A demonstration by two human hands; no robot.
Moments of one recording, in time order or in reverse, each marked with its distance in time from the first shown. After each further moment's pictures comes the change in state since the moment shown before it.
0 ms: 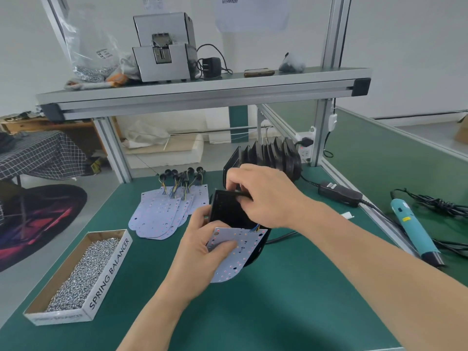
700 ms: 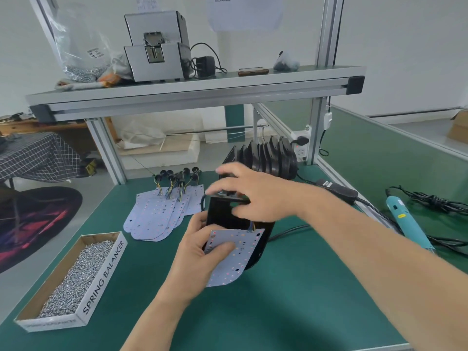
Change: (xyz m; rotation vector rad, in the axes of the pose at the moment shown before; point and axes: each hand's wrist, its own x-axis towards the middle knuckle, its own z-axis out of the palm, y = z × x) left_hand -0.001 -0.012 0.008 -0.096 0.015 -0.083; right_hand 0.010 0.005 -0.014 0.085 -0.431 0.049
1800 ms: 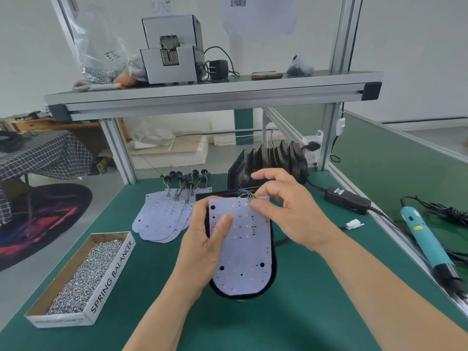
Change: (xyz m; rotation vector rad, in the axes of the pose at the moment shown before) left_hand 0.014 0.019 -0.003 -0.135 0.119 -0.029; right_hand -0.026 0.012 0.040 0.547 0.569 0.075
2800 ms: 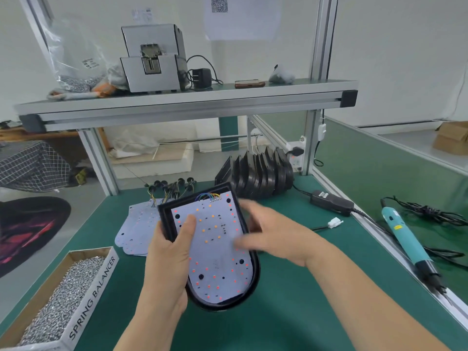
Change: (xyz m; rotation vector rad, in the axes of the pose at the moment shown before) left_hand 0.007 0.001 -0.008 -0.300 0.333 -0.257; right_hand -0.005 0.005 0.010 0.178 -0.330 0.286
